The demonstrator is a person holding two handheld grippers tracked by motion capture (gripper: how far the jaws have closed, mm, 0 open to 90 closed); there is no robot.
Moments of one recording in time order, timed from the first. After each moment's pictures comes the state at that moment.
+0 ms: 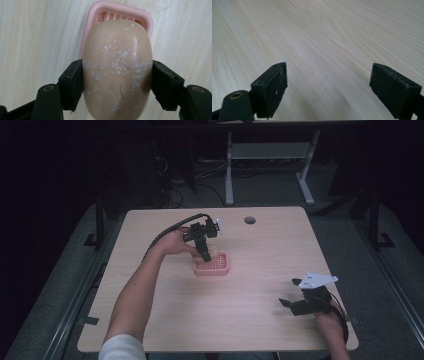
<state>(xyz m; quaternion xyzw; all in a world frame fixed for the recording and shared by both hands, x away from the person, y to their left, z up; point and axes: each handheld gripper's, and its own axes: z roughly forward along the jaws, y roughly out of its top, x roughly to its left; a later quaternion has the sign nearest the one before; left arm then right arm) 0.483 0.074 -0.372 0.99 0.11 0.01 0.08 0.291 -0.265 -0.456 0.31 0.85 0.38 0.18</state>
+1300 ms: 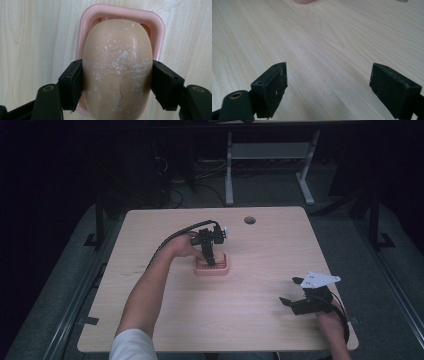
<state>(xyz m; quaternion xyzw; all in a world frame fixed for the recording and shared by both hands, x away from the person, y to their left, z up) 0.487 0.055 -0.401 1.00 0.07 0.01 0.06 0.291 -0.267 -0.452 0.30 0.85 0.39 0.19</state>
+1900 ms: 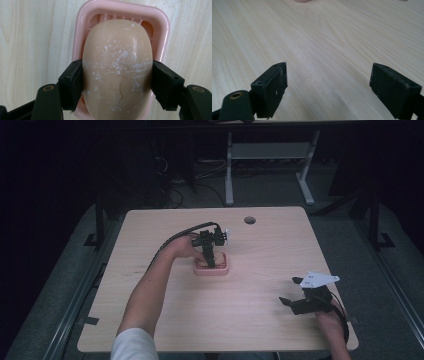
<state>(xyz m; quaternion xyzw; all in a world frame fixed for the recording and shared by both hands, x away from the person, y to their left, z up) 0.489 0.054 -0.408 1.00 0.07 0.00 0.05 0.293 -0.267 -0.454 0.30 0.85 0.39 0.19</state>
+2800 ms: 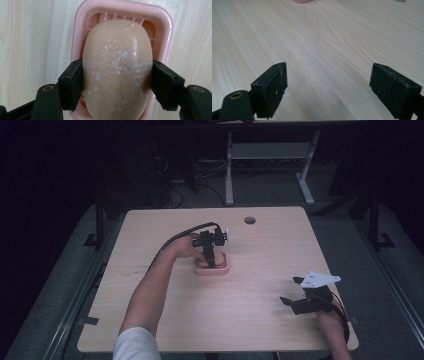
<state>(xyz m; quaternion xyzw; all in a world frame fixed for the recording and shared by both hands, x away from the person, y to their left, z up) 0.492 0.052 -0.413 1.00 0.08 -0.01 0.04 0.293 -0.269 -0.453 0.30 0.85 0.39 0.19</state>
